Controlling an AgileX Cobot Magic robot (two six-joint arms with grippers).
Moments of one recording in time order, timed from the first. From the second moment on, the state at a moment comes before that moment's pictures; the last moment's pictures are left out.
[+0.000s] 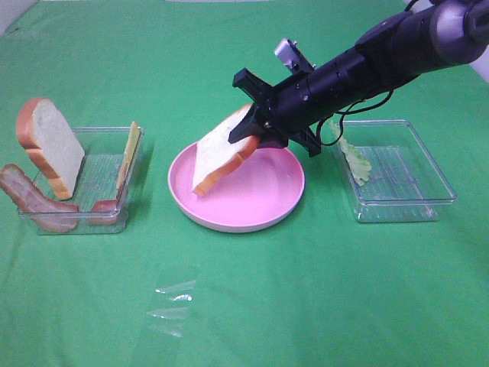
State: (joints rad) left arm -0.02 -0.01 -0.51 0.02 1.08 -0.01; right arm 0.31 2.17 -1.44 1.08 0.68 -0.42
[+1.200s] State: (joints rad) left arm -0.02 -0.01 -0.51 0.03 1.08 -0.01; right arm 0.31 1.99 -1.44 0.60 0.83 -0.22
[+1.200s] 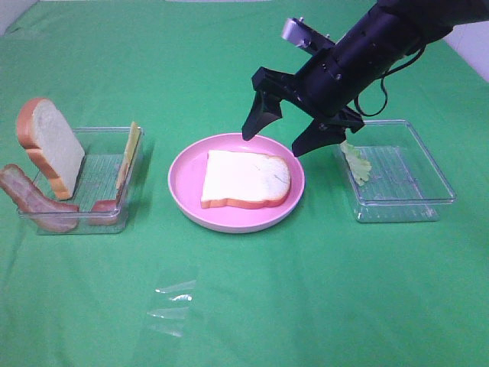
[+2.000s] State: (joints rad) left arm -0.02 -0.01 -0.51 0.03 1.08 -0.01; right arm 0.31 2.04 -1.74 0.02 1.08 0.08
